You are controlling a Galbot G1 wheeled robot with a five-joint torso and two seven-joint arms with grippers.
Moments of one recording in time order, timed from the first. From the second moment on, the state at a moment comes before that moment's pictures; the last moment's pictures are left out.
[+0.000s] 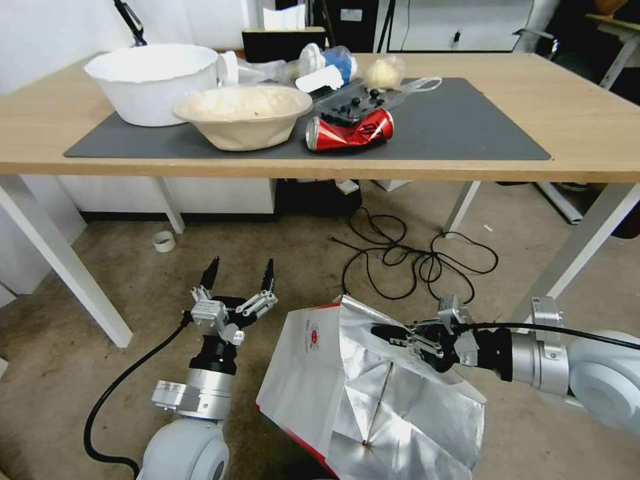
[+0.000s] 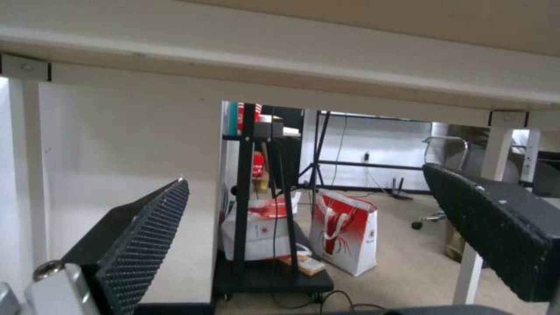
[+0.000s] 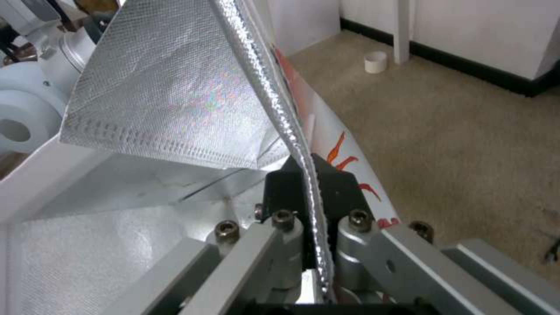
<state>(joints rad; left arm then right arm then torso) 1.61 -1.31 -0.34 -2.19 -0.25 -0.28 -0.10 -1.52 0.38 0.55 2.23 1.04 -0.29 -0.54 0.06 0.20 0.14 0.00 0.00</state>
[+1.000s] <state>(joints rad) 1.60 -1.29 -0.35 -2.19 -0.27 -0.28 -0.10 -1.54 0.39 0.56 2.24 1.03 -0.29 -0.55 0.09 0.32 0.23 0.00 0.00</state>
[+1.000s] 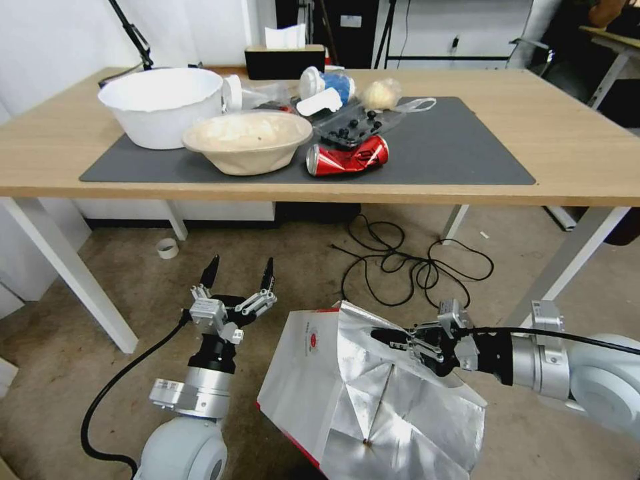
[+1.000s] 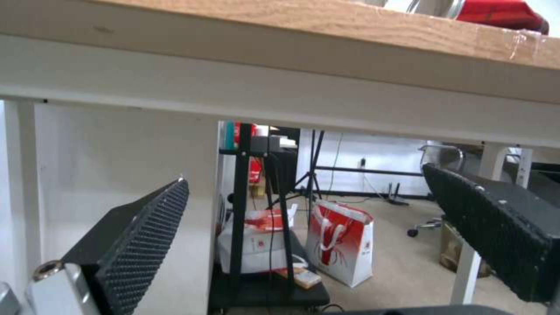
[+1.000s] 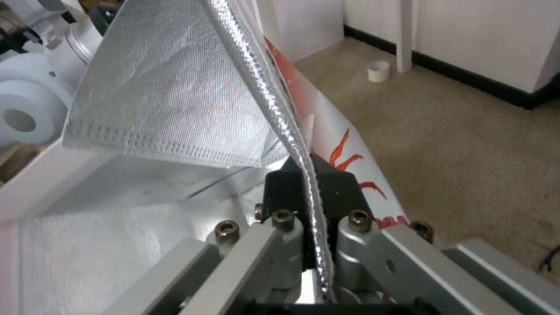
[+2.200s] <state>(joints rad) 1.59 -1.29 -0.34 -2.19 -0.27 -0.27 -0.10 -1.55 0.40 0.55 2.23 1.02 -0.29 -0.56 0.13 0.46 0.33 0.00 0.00</state>
